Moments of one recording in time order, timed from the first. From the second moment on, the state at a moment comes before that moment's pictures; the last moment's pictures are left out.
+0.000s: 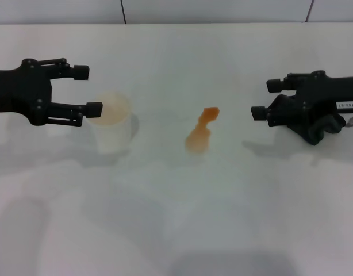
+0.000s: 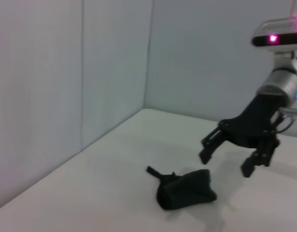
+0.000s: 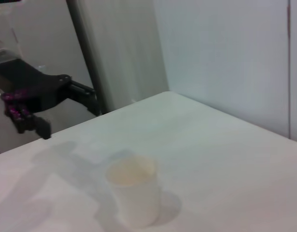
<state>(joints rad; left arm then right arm) -0.89 -1.97 2.85 -0.78 -0.23 2.00 -1.14 0.39 2.01 -1.16 -1.15 -1.80 -1.38 1.82</state>
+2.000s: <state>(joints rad) -0.89 -2.04 2.85 -0.78 -0.22 2.00 -1.06 0.64 2.00 -1.09 -1.07 -2.48 -1.34 2.43</state>
